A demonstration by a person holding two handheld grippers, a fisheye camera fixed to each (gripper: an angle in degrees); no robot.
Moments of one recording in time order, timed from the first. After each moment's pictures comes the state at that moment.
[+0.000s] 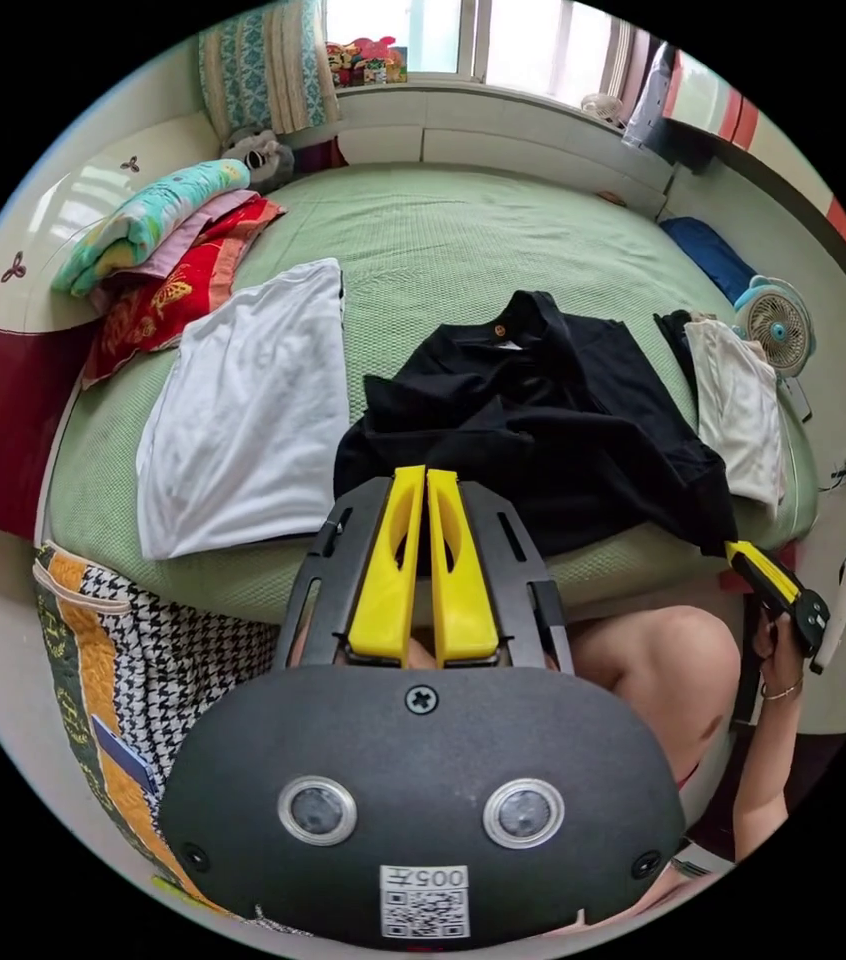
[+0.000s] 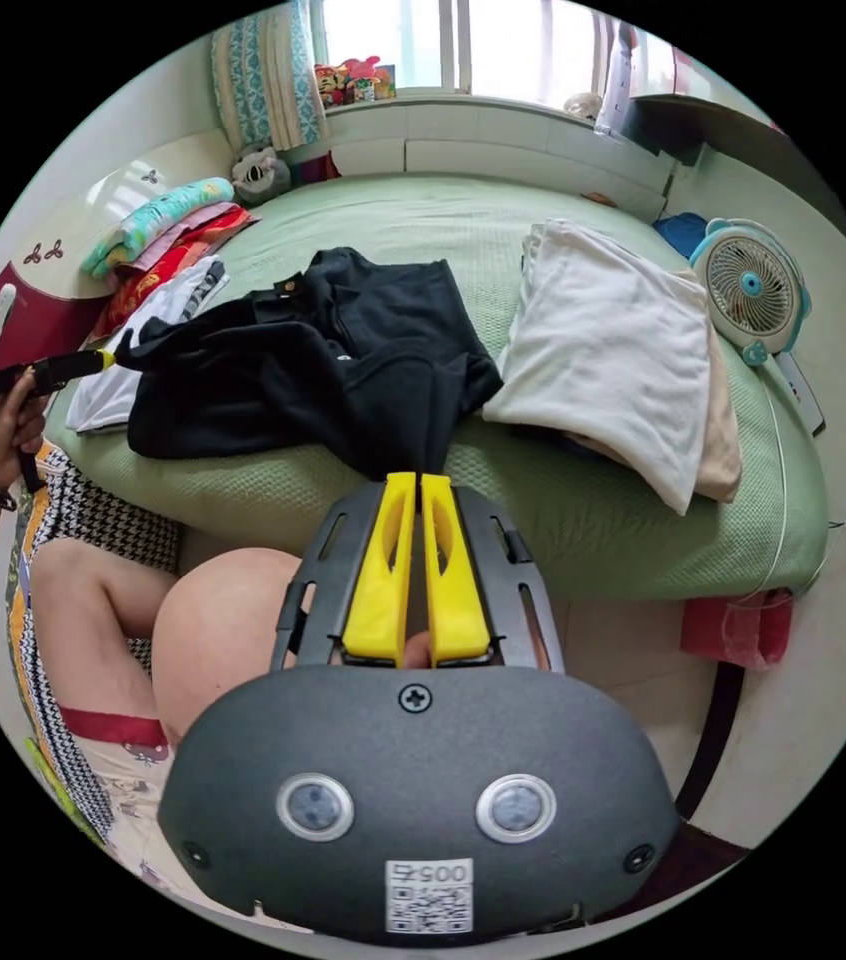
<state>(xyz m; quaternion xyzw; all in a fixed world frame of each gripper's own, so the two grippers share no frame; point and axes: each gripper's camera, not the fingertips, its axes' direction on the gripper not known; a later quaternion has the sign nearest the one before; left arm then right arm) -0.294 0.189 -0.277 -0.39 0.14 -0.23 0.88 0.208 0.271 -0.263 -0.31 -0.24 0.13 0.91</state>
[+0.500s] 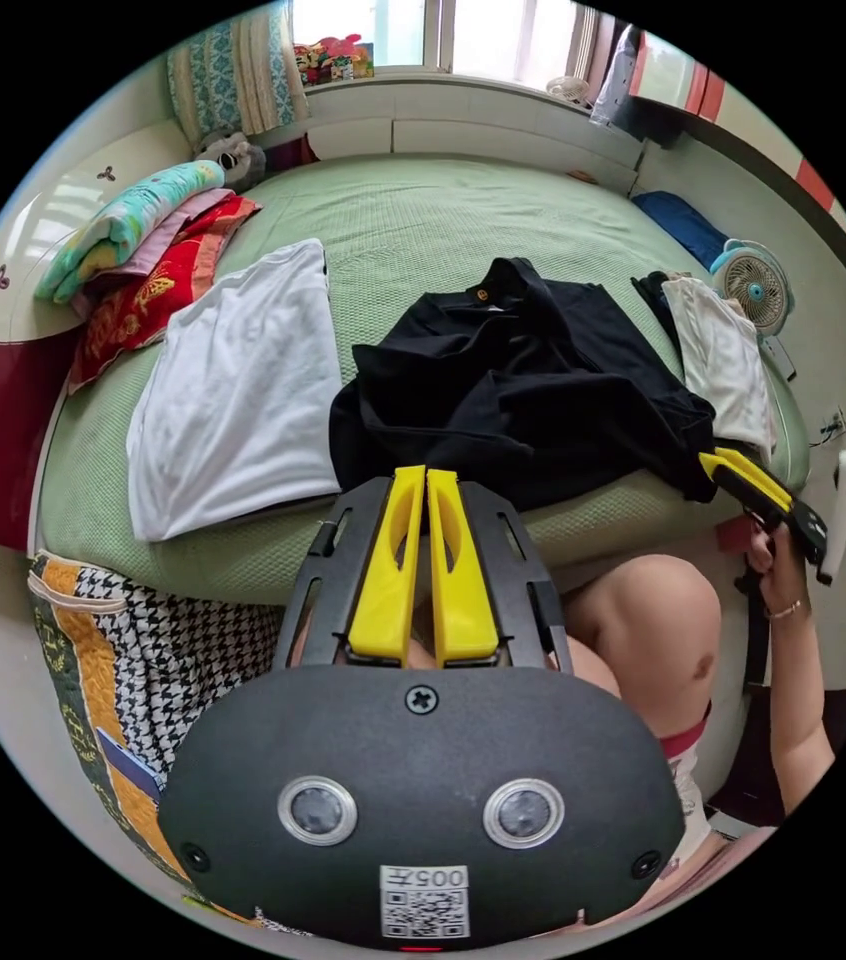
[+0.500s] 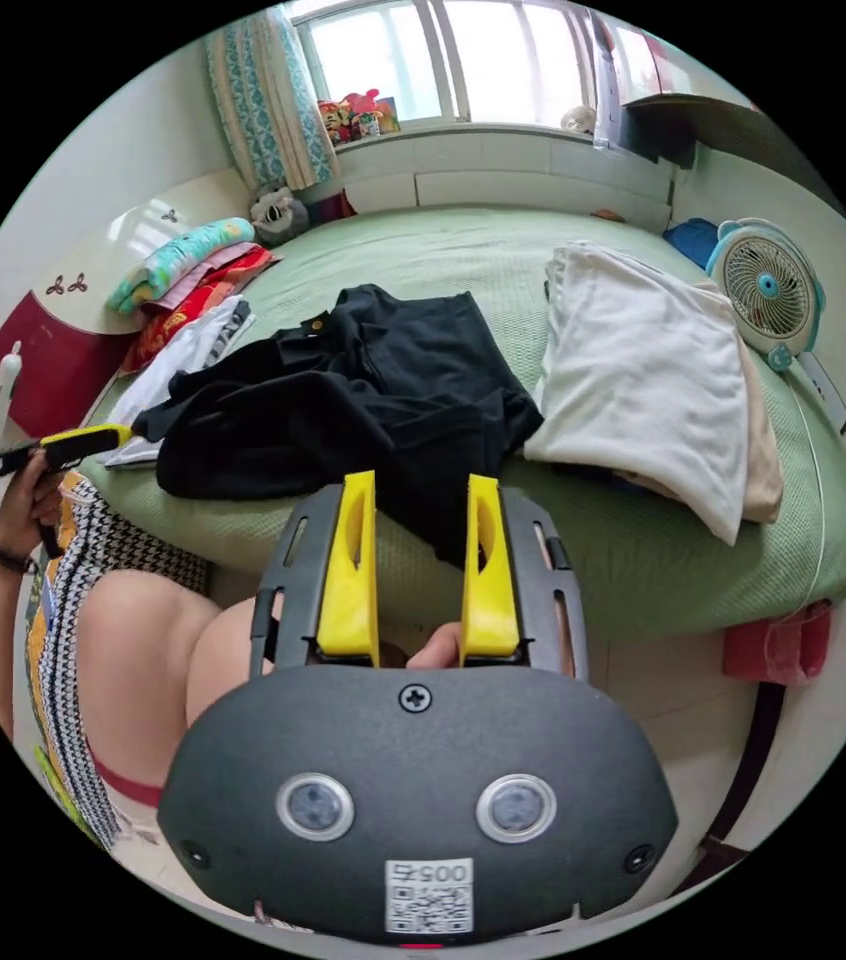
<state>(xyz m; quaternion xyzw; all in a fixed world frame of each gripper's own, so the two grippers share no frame) -0.317 0.228 -0.334 -0.39 0.18 -0.22 0.88 0.213 0.259 -0.268 -0.27 -0.25 0.15 0.92</state>
